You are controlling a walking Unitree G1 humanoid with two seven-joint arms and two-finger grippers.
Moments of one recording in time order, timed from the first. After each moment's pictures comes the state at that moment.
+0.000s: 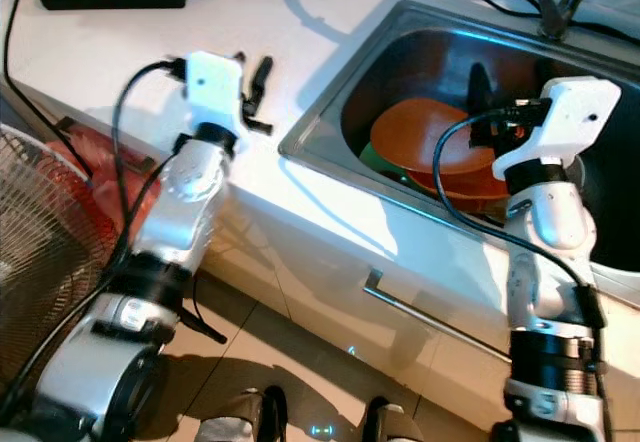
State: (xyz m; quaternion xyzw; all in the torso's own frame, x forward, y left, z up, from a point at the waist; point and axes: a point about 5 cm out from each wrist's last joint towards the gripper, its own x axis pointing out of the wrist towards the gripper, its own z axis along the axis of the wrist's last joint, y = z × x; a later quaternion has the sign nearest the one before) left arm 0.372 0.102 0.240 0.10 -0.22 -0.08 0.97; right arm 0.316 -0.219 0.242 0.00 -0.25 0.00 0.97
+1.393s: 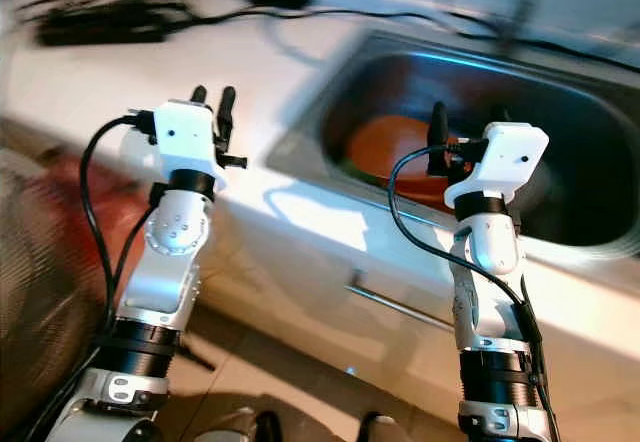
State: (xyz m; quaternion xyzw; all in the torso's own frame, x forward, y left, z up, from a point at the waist) left arm 0.339 0.112 0.208 0.09 -0.20 -0.01 0.97; right arm 0.318 -0.186 0.199 0.02 -0.21 -0.02 0.98
